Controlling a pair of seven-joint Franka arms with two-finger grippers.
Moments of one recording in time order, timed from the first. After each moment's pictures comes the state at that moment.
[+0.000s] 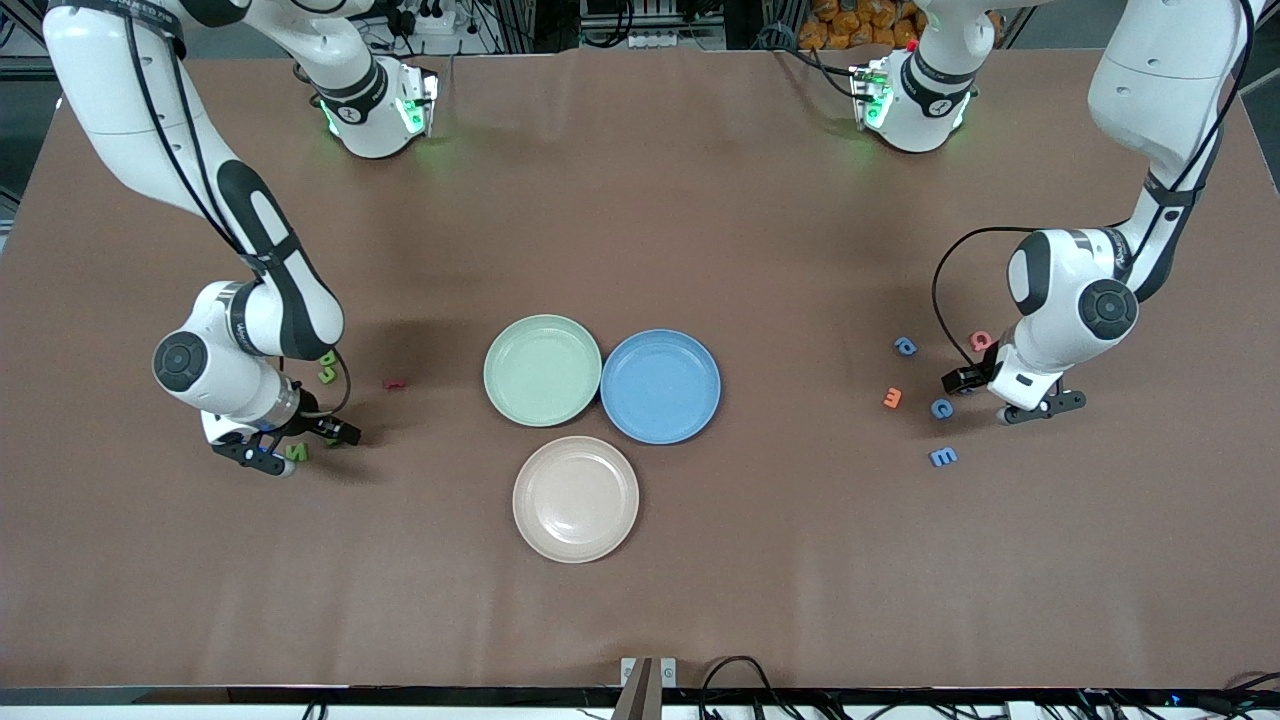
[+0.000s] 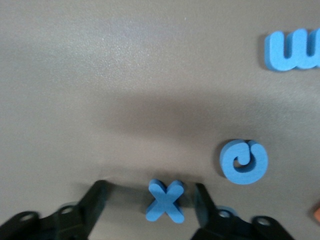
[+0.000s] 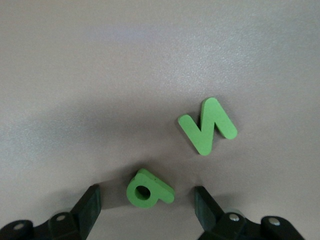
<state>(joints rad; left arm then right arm) 0.08 0.45 -0.04 -2.21 0.06 2.63 -0.26 0.01 0.60 -0.02 -1.98 0.12 2.59 0.25</state>
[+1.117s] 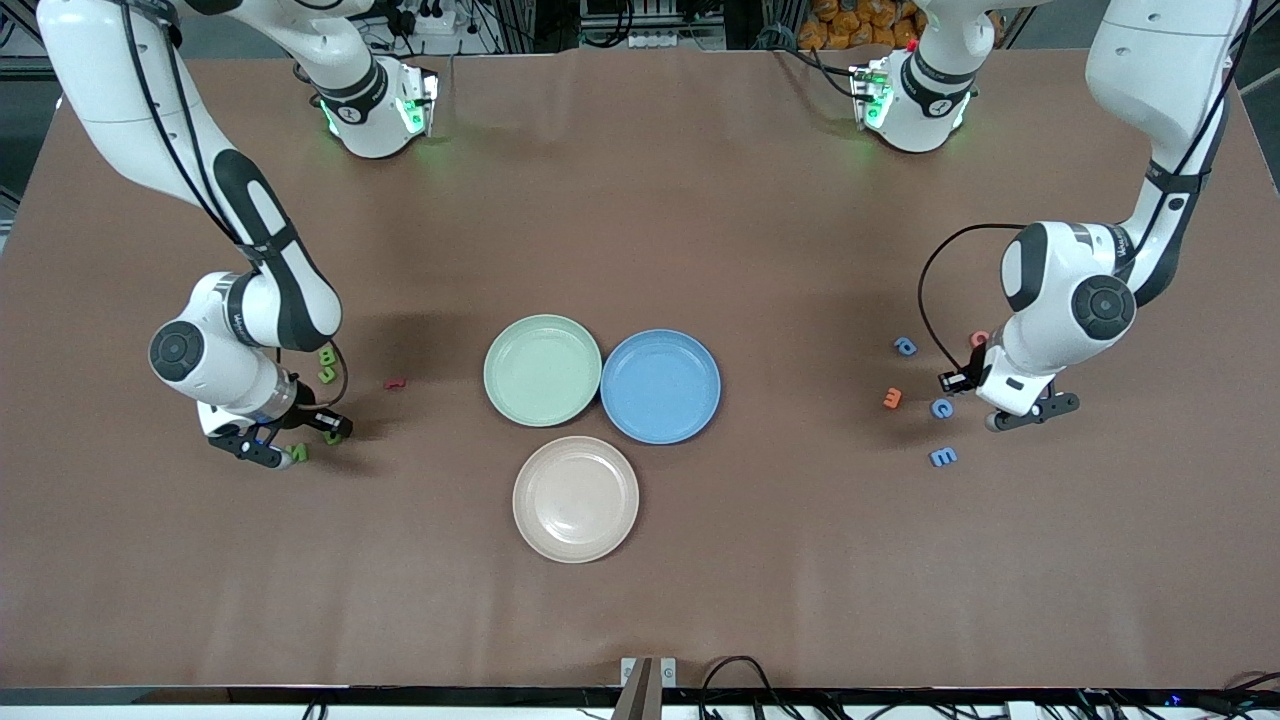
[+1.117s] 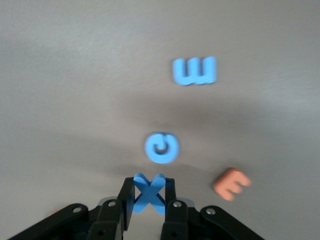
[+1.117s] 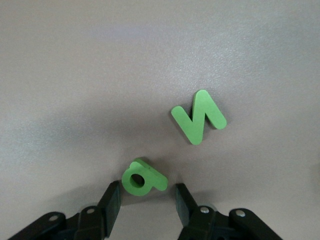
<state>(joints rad) 0.07 0.38 -0.14 -2.13 0.06 2.46 -0.37 0.01 0.56 -0.03 -2.02 0.11 2.60 0.24</state>
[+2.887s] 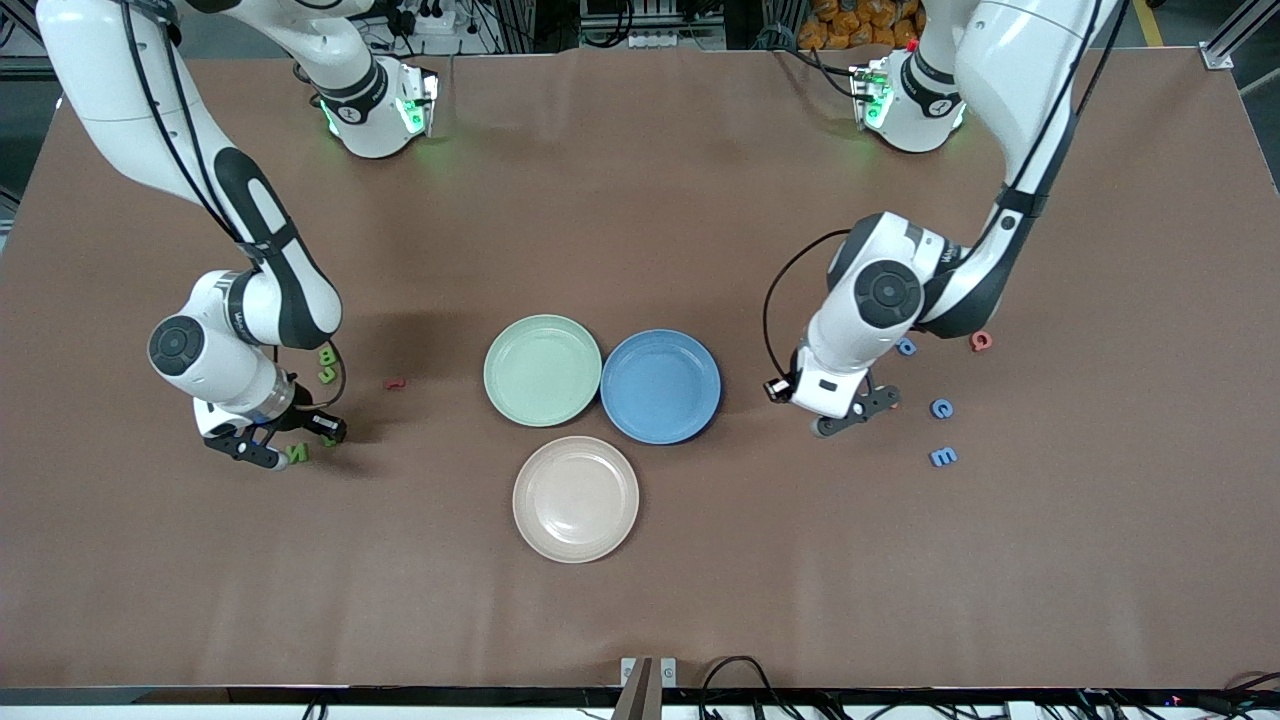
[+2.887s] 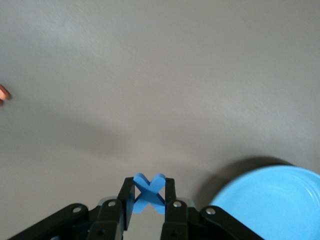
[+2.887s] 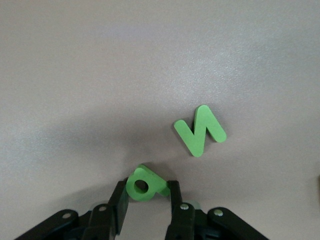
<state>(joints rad) -0.25 0.49 -0.26 -1.85 0.06 2.37 -0.95 0.01 0.56 -0.03 -2.03 0.10 2.65 0.23</state>
